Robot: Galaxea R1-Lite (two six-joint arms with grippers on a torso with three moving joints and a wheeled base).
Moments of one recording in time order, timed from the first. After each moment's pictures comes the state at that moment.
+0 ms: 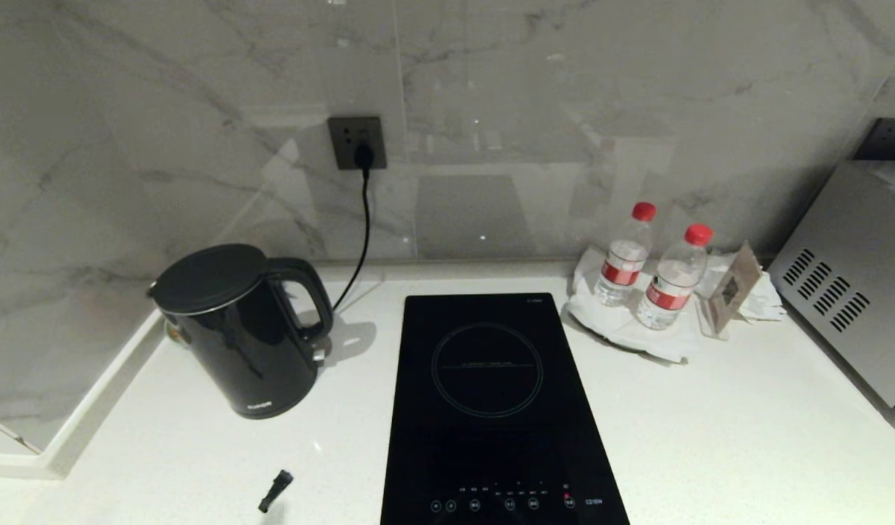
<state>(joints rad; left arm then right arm) 0.00 0.47 -0.62 0.11 -0.13 0.06 0.00 0.00 0.00 -0.02 -0.01 0.01</state>
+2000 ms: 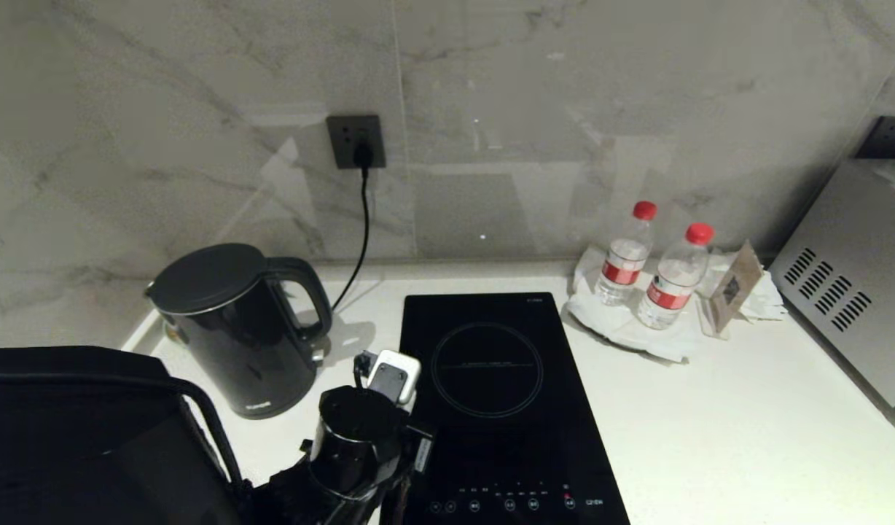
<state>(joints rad) -0.83 2.04 -0.50 -1.20 0.54 0.00 0.00 0.00 0.00 -0.02 -0.01 0.01</state>
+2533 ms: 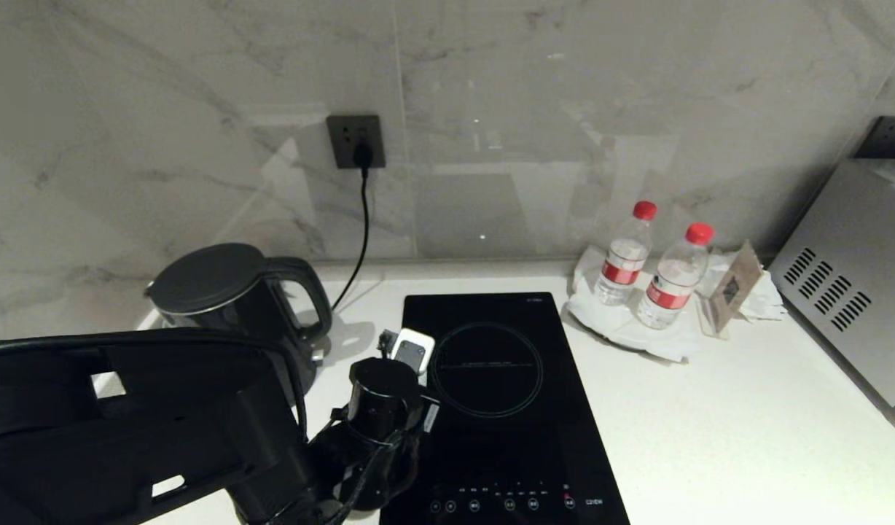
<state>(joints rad) -0.73 2.20 -0.69 -1.20 0.58 0.11 0.00 0.00 0.00 -0.02 -0.01 0.01</state>
